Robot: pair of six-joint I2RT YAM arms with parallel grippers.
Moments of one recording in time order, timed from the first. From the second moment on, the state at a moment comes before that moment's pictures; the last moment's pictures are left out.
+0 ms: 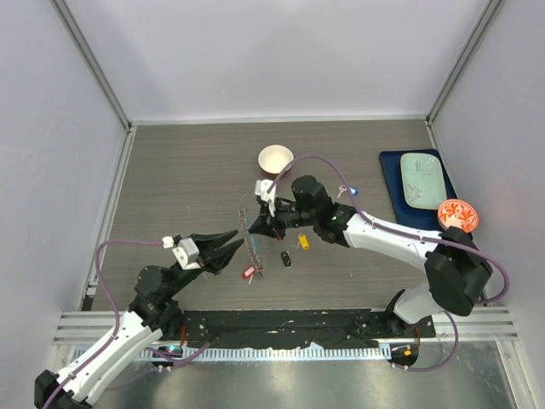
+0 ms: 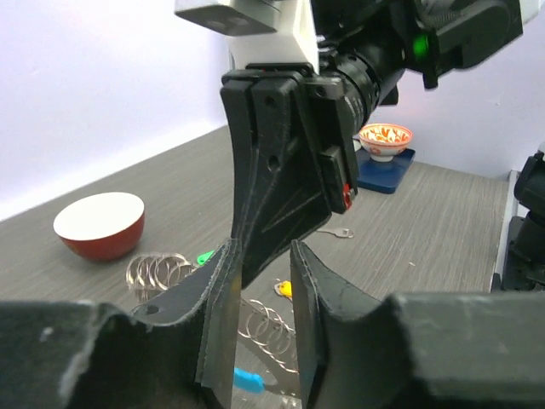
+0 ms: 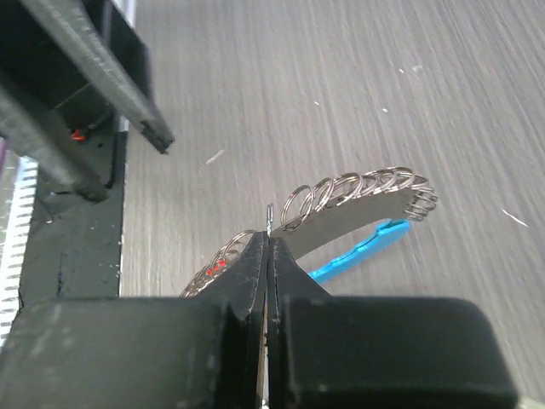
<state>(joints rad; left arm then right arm) -0.67 0.26 0.04 0.55 0.29 -0.09 0.84 1.47 0.89 0.25 -0.63 -0.12</state>
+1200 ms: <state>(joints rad) -0.67 0.33 0.04 0.45 0.37 -0.05 1.00 1.70 1.51 -0.83 -0.30 -0.65</state>
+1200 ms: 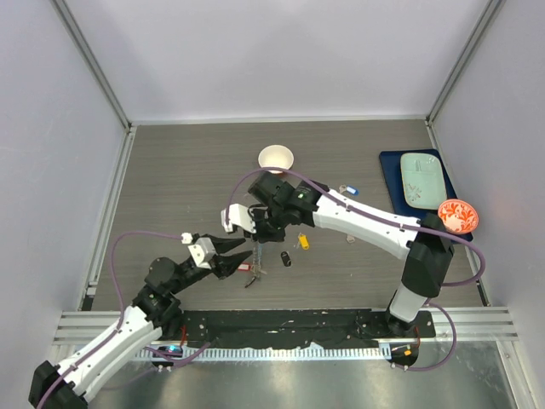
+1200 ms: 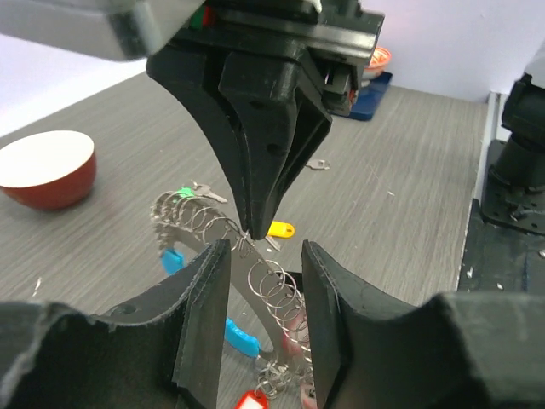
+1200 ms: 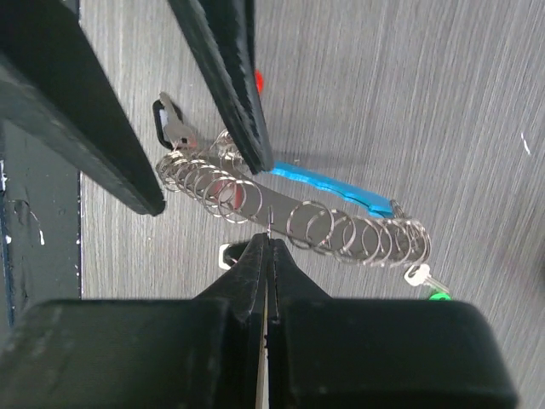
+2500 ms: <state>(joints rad) -0.67 0.57 0.04 0.56 0.50 0.03 1.07 1.64 1.45 -0.80 -0.33 -0.74</state>
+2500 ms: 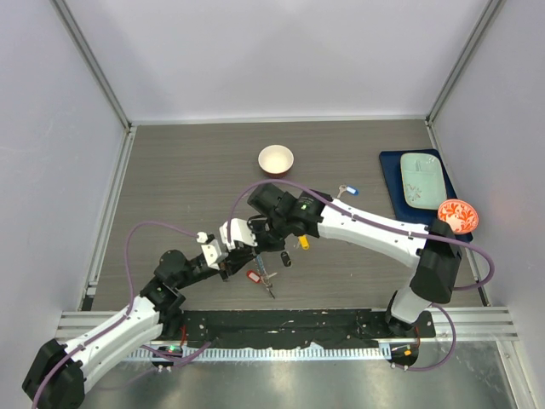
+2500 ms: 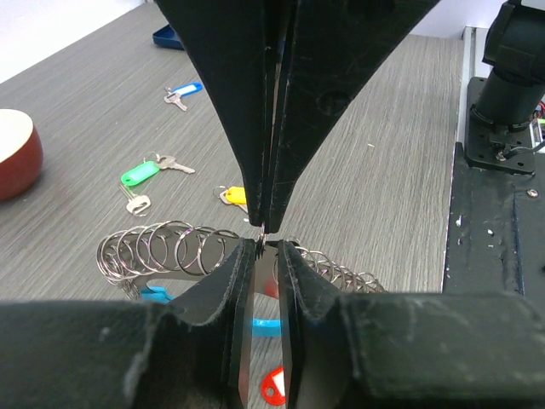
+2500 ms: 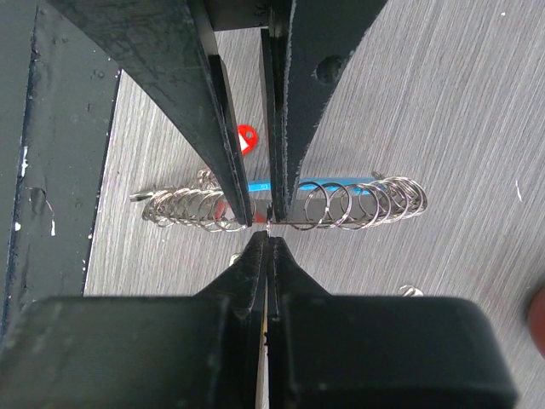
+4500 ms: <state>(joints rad) -0.67 0.36 0.04 0.52 0.36 -0.01 0.87 1.09 0.65 0.12 0.28 0.12</state>
